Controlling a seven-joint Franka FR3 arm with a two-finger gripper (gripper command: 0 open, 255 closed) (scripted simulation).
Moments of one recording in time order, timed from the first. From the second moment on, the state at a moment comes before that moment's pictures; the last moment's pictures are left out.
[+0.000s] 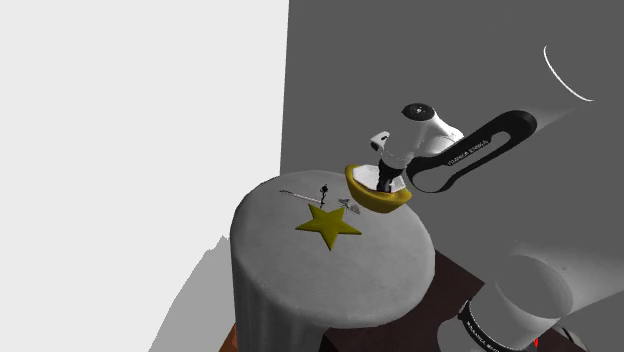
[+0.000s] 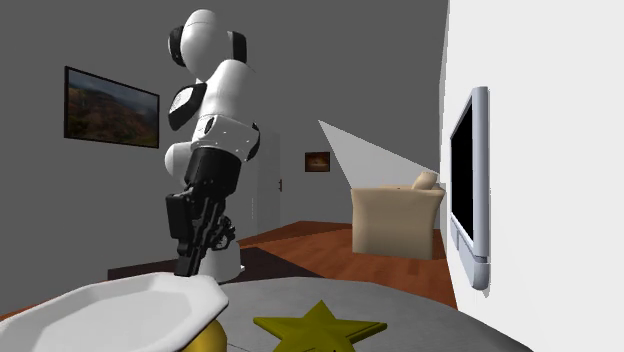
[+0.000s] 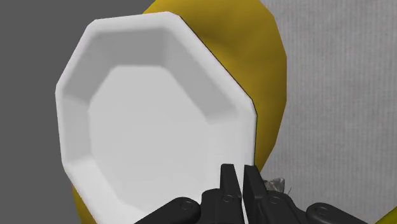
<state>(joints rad) -0.21 -0.23 -0.16 -2.75 -0.76 2.78 -0.40</state>
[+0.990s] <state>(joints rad) -0.16 -0.14 -0.06 -2.61 -0.68 2.55 -0.22</state>
